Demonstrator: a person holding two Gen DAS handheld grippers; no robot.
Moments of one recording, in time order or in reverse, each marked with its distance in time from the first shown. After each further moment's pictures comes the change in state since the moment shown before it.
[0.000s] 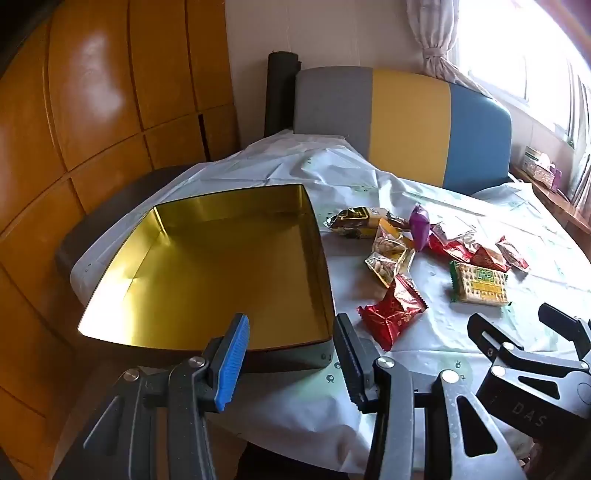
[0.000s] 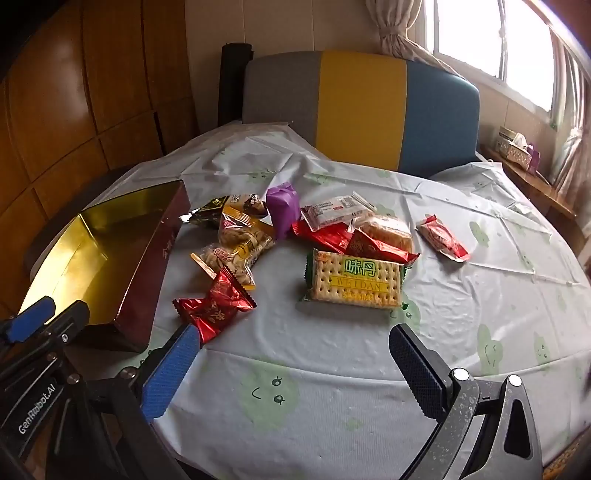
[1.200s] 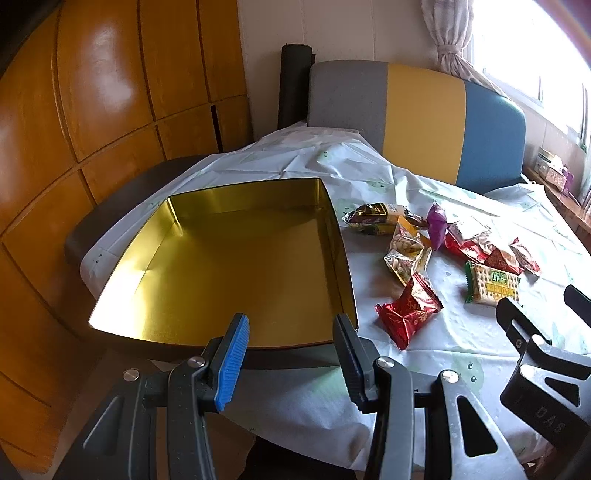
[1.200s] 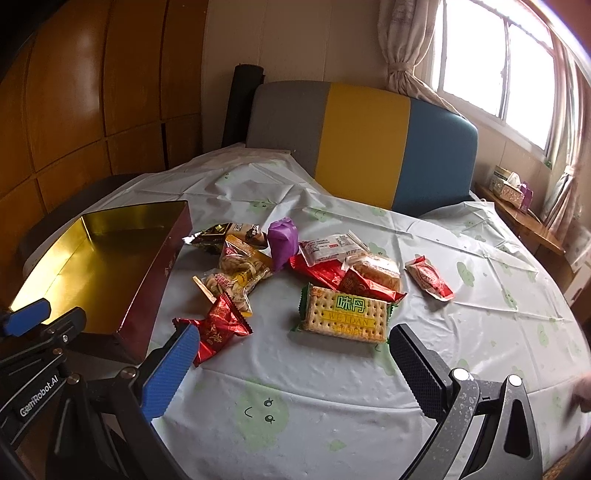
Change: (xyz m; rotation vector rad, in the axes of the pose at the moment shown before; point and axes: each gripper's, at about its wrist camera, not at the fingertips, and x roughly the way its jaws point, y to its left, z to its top) left arm 0.007 0.002 0.001 -0.027 0.028 0.061; right arm -0.019 0.008 0.006 -0.073 -0.109 -0.037
